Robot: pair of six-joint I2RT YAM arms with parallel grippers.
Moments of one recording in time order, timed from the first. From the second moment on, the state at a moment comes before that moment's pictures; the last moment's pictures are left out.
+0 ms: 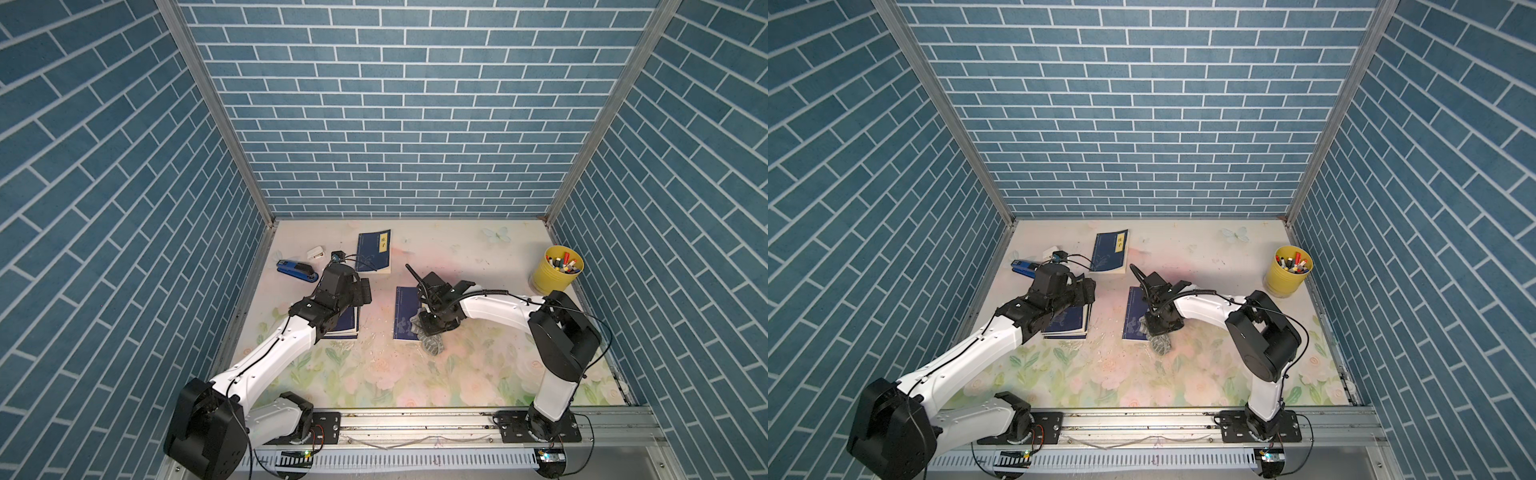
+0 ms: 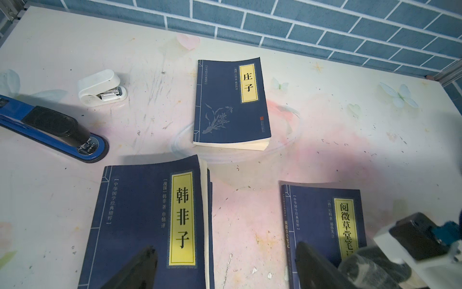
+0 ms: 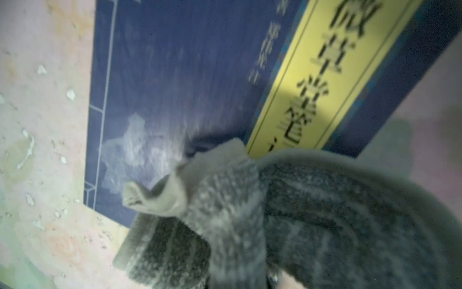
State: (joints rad) left arm -0.45 1.17 0.78 -0.29 -0.19 -0.43; right arm 0.83 1.79 1.12 -0.66 -0.12 0.44
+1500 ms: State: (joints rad) left arm -0.43 1.21 0.77 -0.23 -0.18 -0.46; right arm 0.65 2.12 1.57 -0.67 -0.21 0.40
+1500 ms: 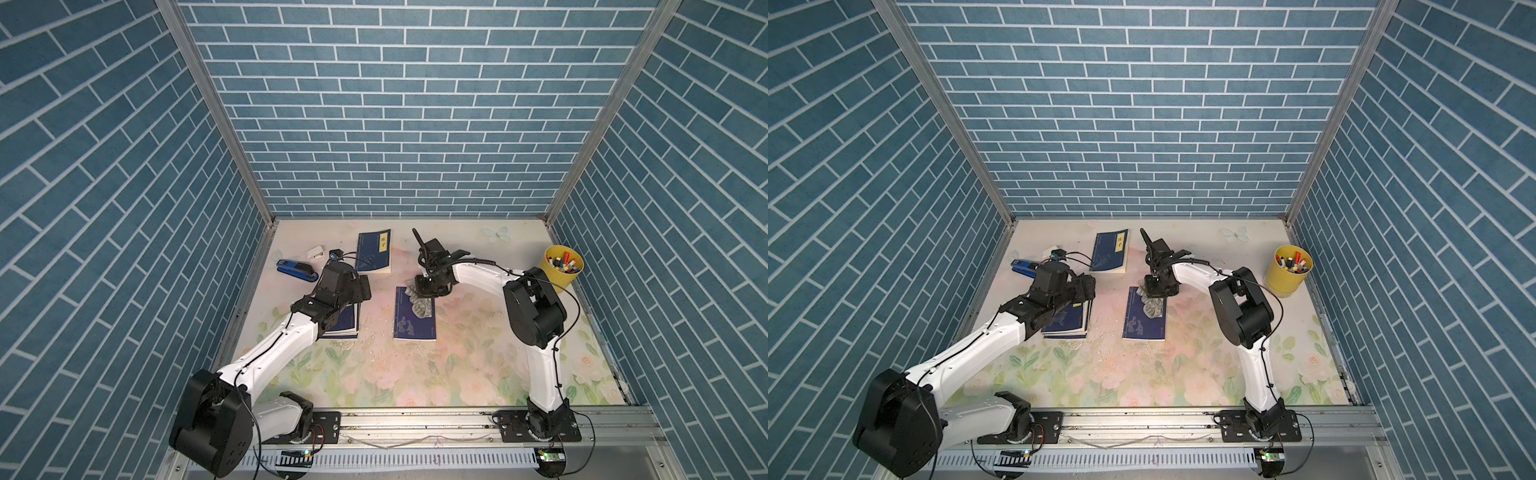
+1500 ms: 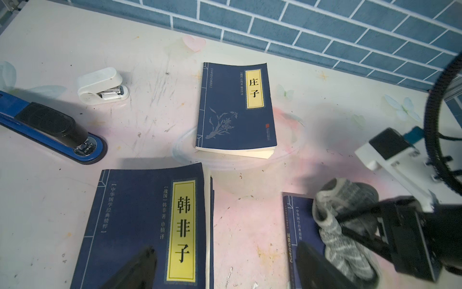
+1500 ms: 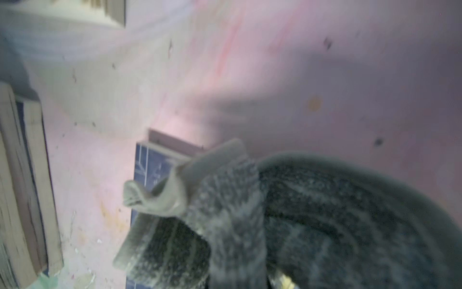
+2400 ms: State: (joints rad) left arm -0.41 1.21 0.77 -0.23 -0.17 -0.46; right arm 0.71 2.13 1.56 -0.59 -0.27 0.46
